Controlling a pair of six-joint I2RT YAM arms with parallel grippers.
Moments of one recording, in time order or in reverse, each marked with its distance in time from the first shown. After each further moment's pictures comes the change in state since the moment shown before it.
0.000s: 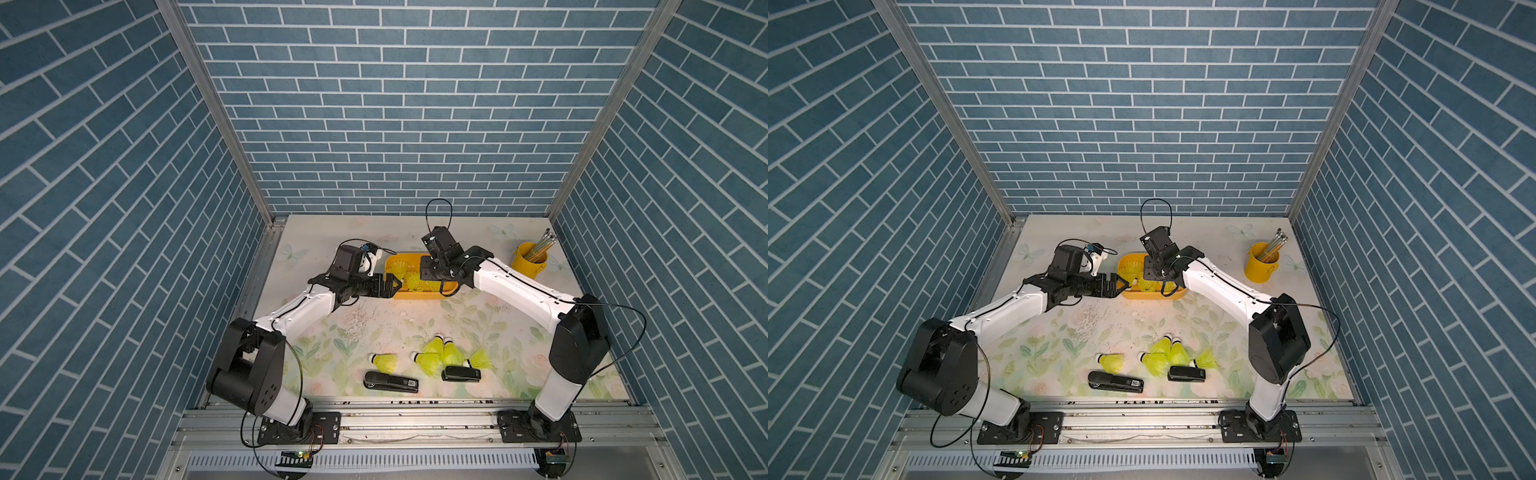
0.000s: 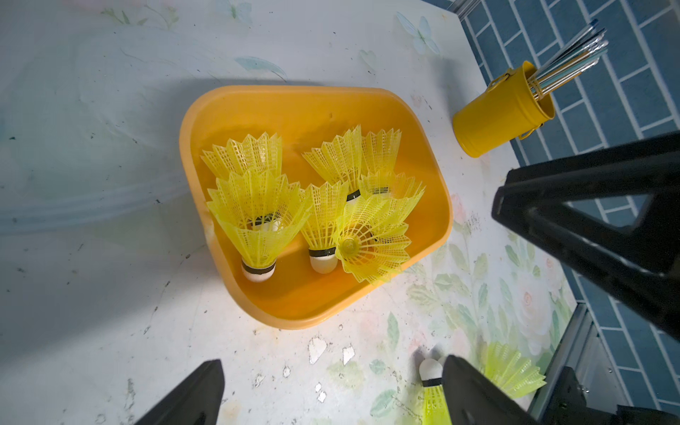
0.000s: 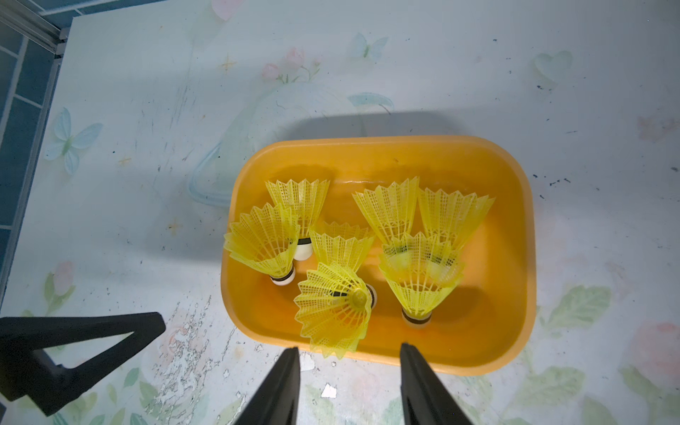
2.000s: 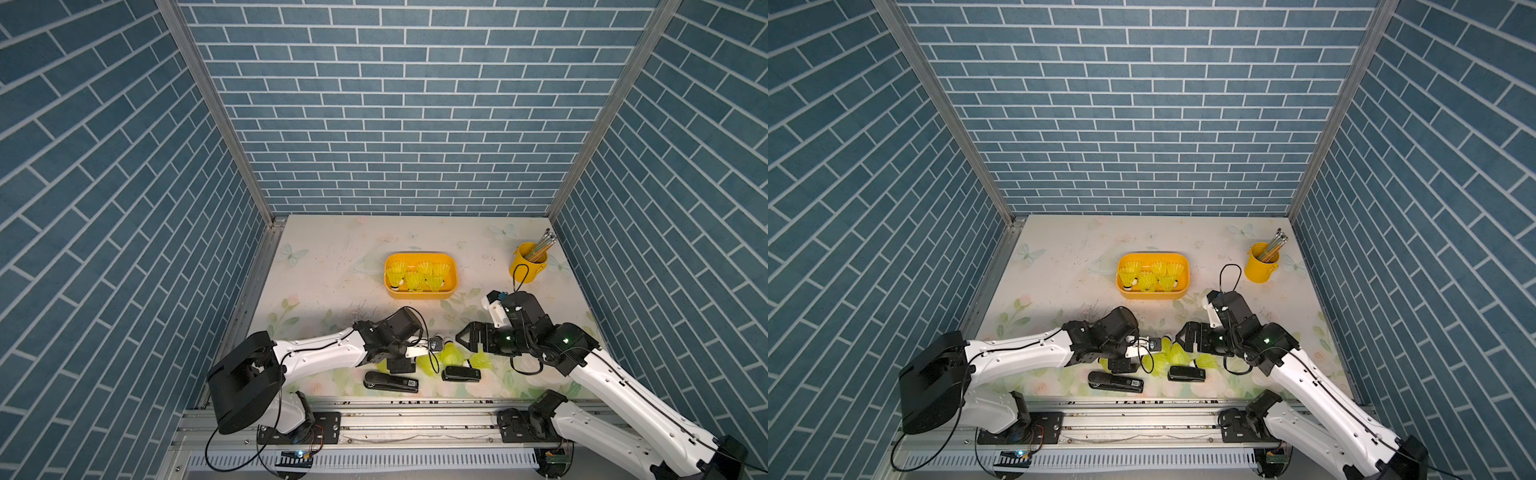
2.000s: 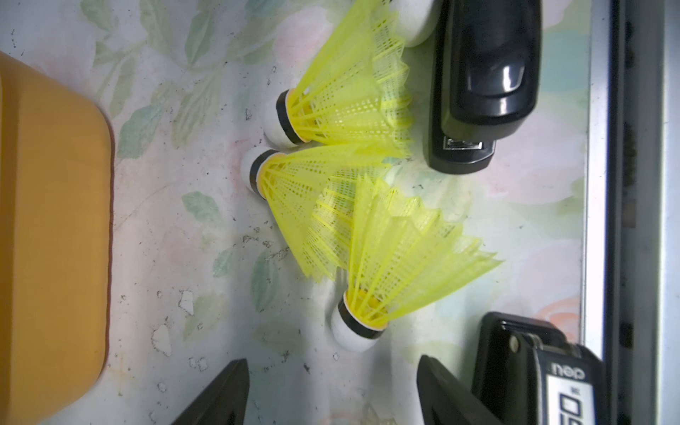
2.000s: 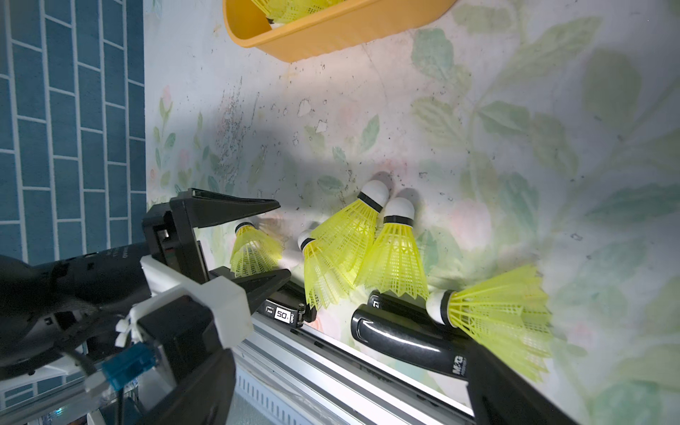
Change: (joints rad) left arm -0.618 -0.062 -0.183 -0.140 -0.387 0.880; right arm -0.090 -0.911 -0.753 -0.161 -0.467 0.084
